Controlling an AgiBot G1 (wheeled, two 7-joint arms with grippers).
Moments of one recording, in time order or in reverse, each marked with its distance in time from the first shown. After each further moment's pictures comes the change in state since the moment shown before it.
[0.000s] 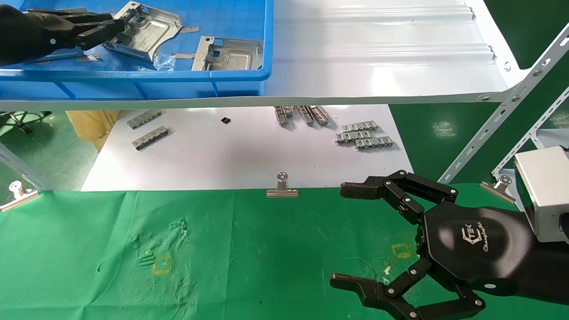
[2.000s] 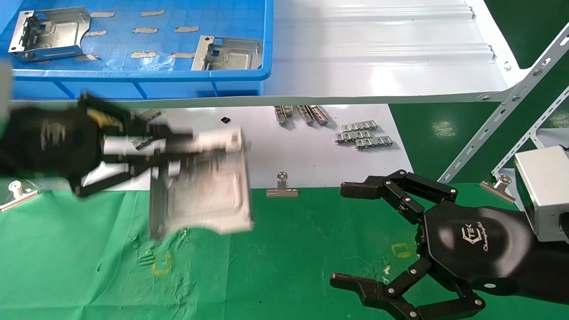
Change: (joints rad) left arm 0.281 -0.331 0.281 -0.751 -0.459 0.570 0.155; right arm 0.000 0.000 0.000 0.000 0.000 0.000 0.000
